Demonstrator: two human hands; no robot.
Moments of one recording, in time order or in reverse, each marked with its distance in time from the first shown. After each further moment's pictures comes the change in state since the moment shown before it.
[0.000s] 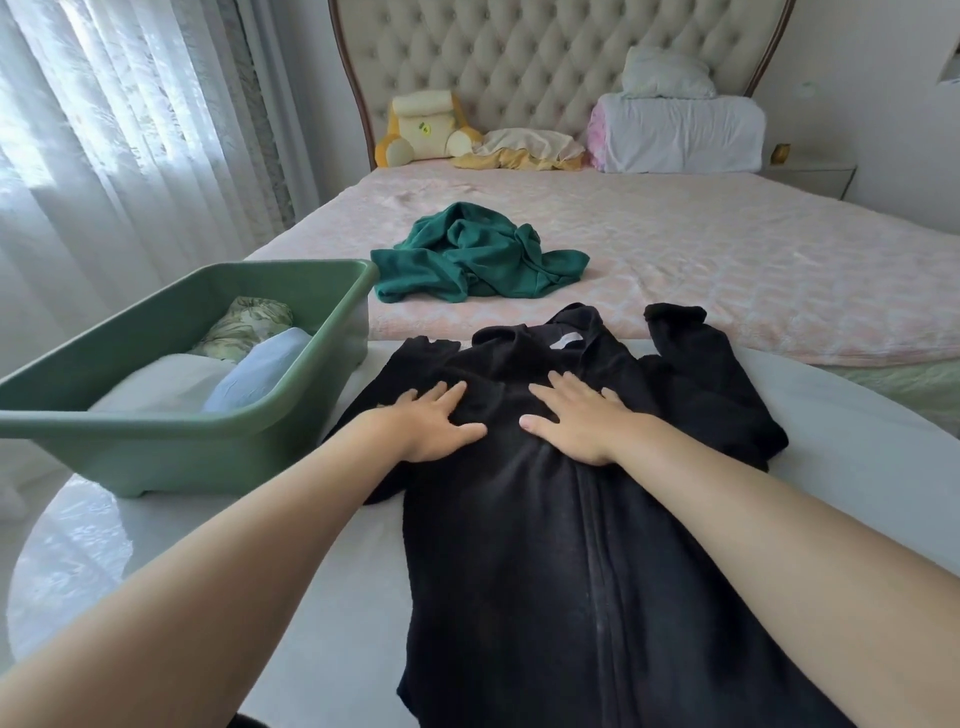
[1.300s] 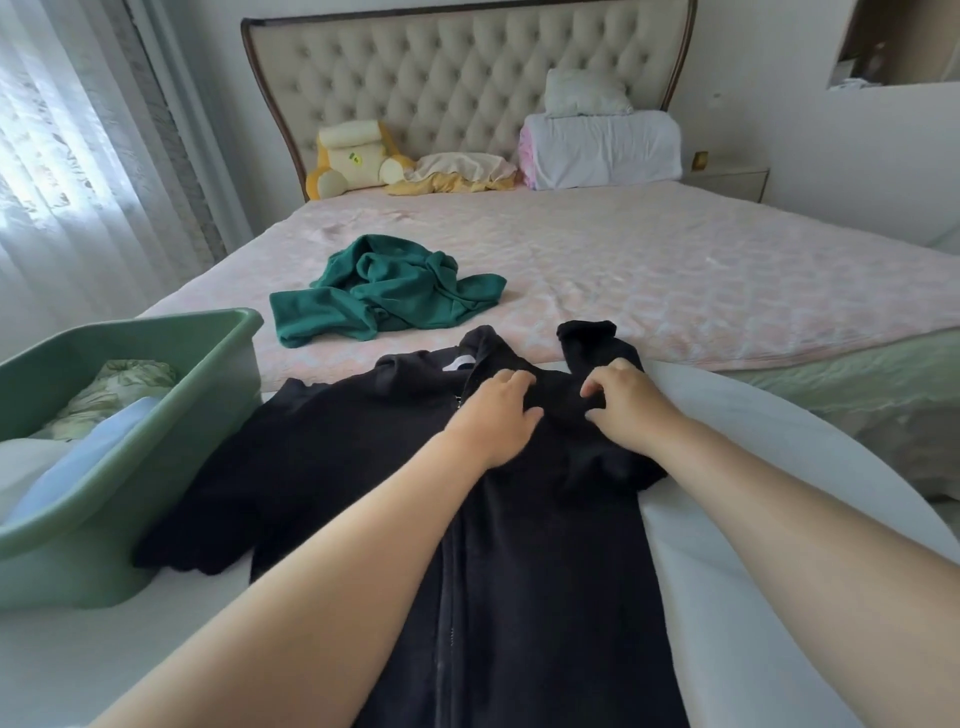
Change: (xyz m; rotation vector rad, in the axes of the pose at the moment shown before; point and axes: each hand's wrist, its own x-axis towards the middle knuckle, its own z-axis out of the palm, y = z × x) left_hand 0.076 0.180 0.008 -0.218 0.446 0.460; right_hand -0.020 0.152 -0.036 0.279 0.417 0.153
